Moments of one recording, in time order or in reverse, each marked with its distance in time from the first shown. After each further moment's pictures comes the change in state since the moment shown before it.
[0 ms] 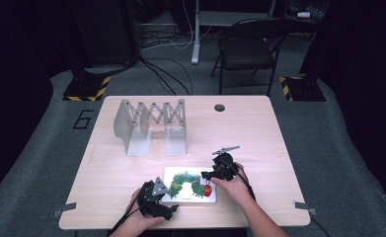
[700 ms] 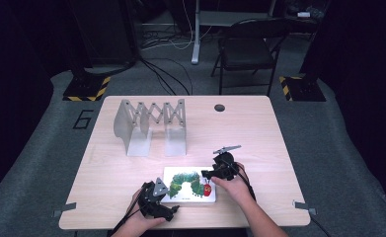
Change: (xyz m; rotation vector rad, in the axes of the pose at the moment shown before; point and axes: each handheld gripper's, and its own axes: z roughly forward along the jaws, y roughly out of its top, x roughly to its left) left arm -0.003 0.000 0.001 0.002 0.009 -0.012; right arm 0.004 0.003 -0.008 -0.022 -0.003 0.005
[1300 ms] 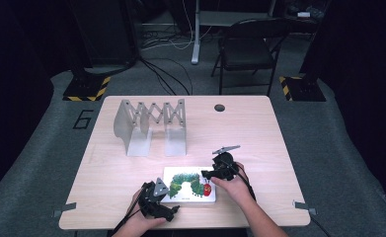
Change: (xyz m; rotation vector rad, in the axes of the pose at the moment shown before) left arm -0.001 0.000 0.001 0.004 -0.001 -0.002; right arm 0.003 0.001 -0.001 0.004 -0.019 -0.021
